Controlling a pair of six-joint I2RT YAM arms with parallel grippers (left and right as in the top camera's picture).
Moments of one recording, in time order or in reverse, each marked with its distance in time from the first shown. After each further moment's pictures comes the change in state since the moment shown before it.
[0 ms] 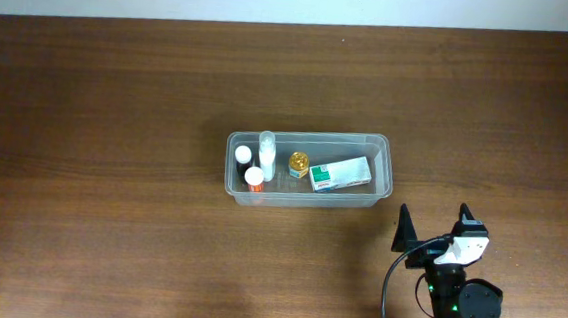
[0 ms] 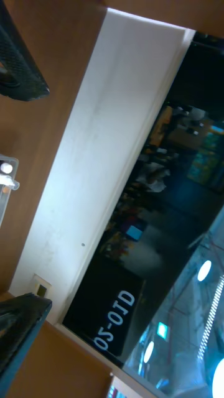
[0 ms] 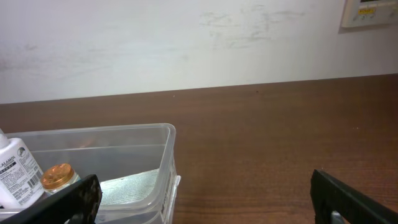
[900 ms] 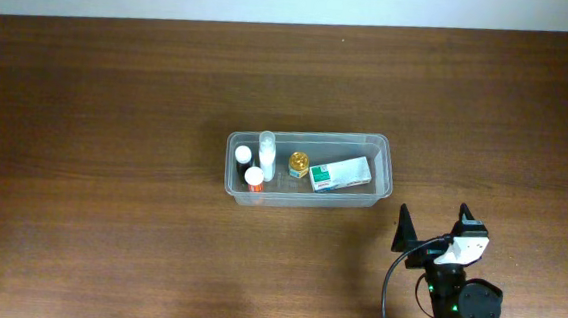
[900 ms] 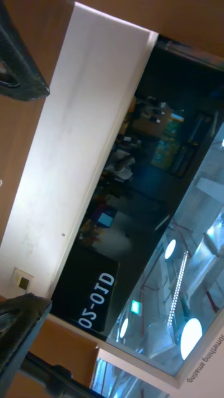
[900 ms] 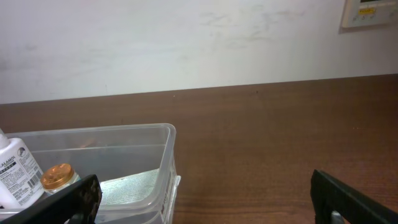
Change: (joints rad) left arm 0.000 -0.174 -0.001 0.000 0.000 0.045; right arm 0.000 0.000 0.000 0.000 0.000 0.000
